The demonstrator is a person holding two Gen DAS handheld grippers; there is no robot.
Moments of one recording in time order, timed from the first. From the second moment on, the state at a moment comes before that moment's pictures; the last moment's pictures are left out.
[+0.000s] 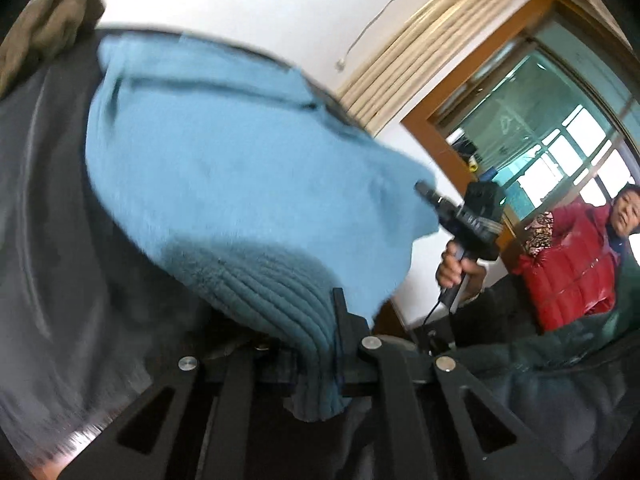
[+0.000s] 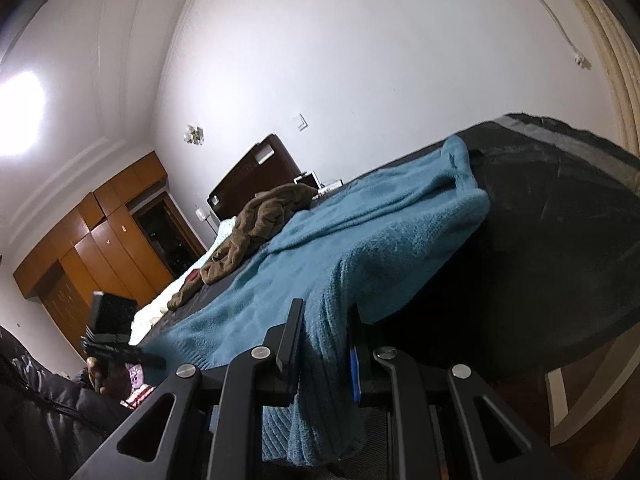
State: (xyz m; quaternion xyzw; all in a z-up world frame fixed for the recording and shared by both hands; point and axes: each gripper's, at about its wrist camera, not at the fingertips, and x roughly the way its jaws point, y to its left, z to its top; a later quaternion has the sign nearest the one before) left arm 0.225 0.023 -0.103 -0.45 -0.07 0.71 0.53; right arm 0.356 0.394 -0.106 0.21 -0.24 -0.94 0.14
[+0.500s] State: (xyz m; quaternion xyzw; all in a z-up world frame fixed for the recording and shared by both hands) left arm 0.166 -0.004 -0.063 -0.36 -0.14 0.77 0.50; right arm 0.348 0.400 -0.070 0.16 -0.23 -0.95 0.12
